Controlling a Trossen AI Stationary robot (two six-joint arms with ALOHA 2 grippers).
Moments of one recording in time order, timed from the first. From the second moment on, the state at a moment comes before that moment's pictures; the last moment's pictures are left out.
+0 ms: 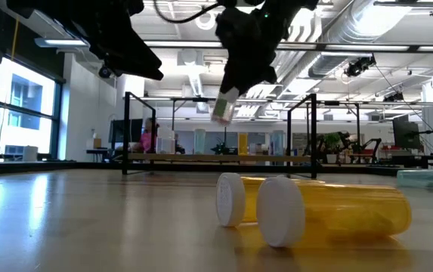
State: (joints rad) left arm -0.07 1.15 0.63 -0.04 -0.33 -0.18; right arm -0.05 1.75 1.41 -0.63 0.05 0.34
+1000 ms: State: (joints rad) left arm -0.07 1.15 0.63 -0.09 -0.21 -0.24; right arm 0.03 1.94 1.42 -0.67 0.10 0.28
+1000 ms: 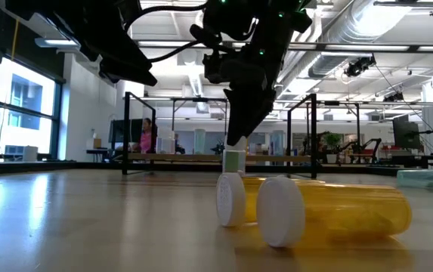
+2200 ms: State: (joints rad) left arm -0.05 1.15 0.63 -0.24 -0.20 -0.59; right arm 0.06 1.95 1.42 -0.71 0.10 0.31
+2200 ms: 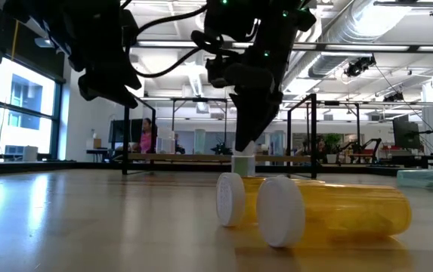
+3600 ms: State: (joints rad) left arm -0.05 1.16 0.63 0.01 -0.24 -0.29; right arm 0.20 1.91 1.75 -1.11 0.29 0.07
